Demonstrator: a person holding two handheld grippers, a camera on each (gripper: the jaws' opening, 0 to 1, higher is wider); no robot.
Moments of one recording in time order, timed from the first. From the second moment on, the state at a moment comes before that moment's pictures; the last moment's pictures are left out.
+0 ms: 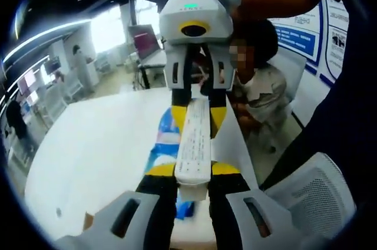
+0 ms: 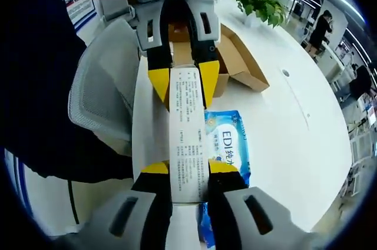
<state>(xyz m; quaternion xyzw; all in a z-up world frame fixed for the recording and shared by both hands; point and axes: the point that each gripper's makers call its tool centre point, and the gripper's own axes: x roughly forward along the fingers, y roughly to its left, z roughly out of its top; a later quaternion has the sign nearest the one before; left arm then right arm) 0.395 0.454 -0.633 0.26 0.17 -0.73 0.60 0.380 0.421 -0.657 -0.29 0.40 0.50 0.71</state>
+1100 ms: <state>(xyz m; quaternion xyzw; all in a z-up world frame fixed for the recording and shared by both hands) 0.382 0.380 -0.656 0.28 0.19 -0.75 0.57 0.364 0.347 -0.666 -0.27 0.40 0.48 0.73</state>
